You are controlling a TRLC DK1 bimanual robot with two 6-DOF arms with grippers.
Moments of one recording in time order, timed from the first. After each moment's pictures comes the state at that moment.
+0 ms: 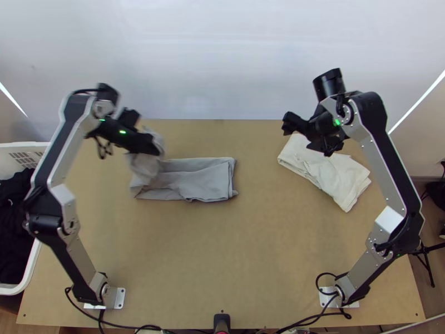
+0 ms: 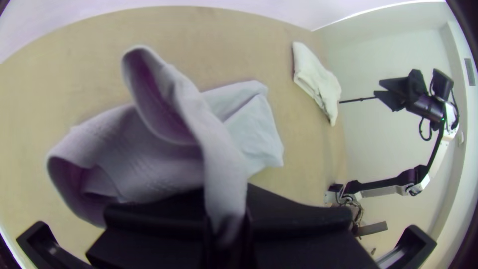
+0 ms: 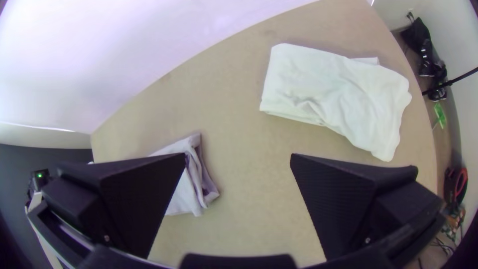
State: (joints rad) left arm -0.09 1.94 2.00 -1.40 0.60 0.12; right arm 0.32 1.81 2.09 -1.35 -0.05 0.74
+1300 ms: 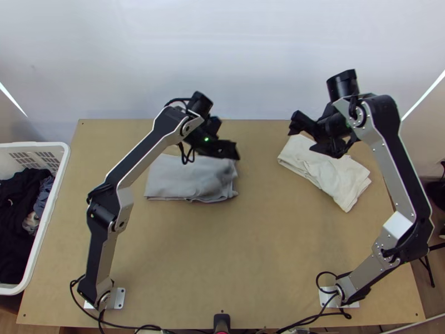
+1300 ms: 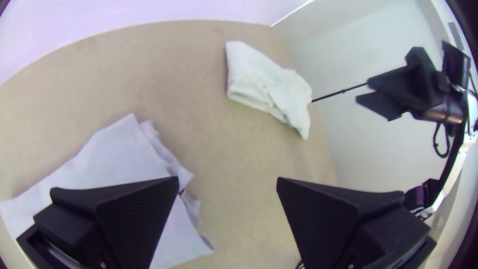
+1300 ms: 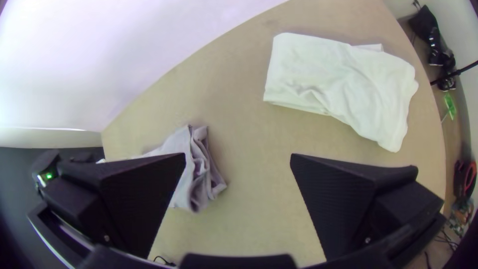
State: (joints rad) left arm -0.54 2.19 2.29 -1.07 0.54 -0.27; right arm 0.27 1.75 2.00 -1.32 -0.15 0.74
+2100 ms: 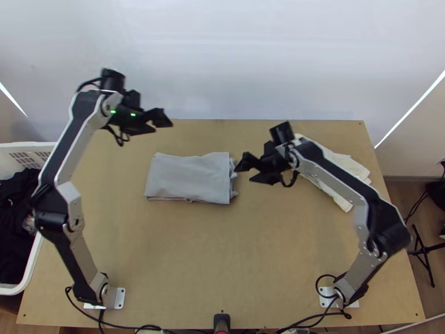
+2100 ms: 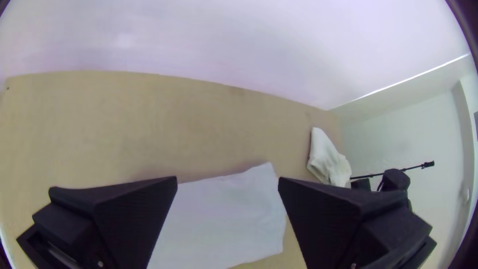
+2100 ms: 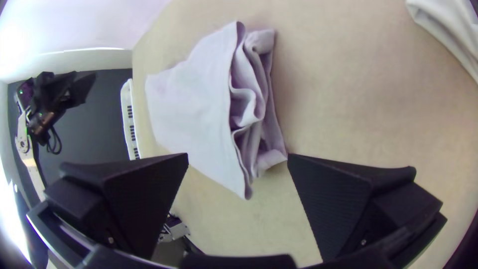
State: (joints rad) left arm -0.12 1.97 2.06 -1.04 0.47 -0.27; right arm 0.46 1.83 1.42 -0.62 -0.56 0.75
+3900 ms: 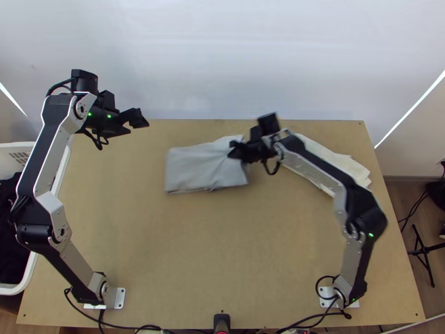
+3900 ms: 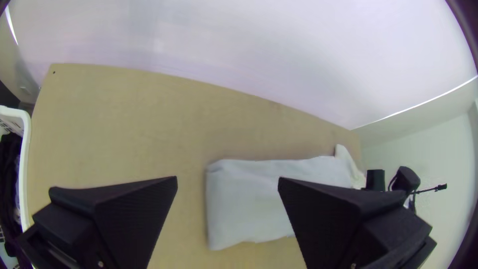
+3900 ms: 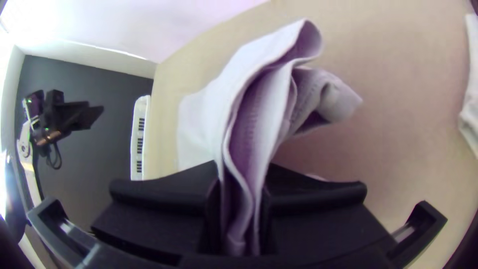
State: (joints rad) left arm -0.01 1.85 1.97 -1.07 0.36 -0.25; right arm 0.48 2.00 1.60 -0.39 -0.52 0.71
